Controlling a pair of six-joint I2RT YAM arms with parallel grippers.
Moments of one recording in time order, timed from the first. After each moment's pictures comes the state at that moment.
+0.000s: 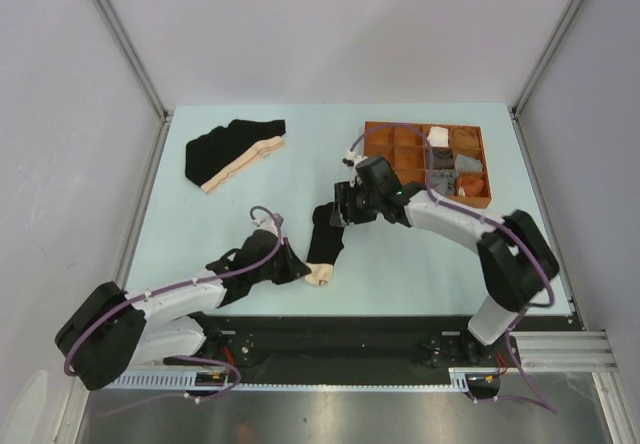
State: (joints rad) left arm -0.79 1.13 0.32 0.11 0.02 -0.93; right arm 0.67 1.73 1.12 -0.24 -0.22 0.48
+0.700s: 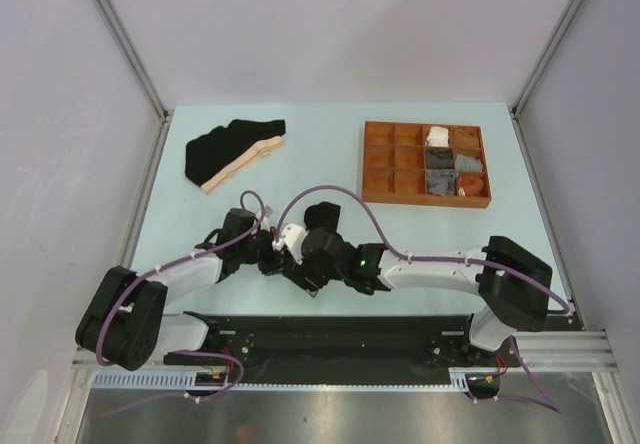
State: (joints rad) left arm -0.39 1.27 0.41 0.00 0.57 -0.83; right arm 1.19 1.60 1.01 -0.11 0.07 0.02
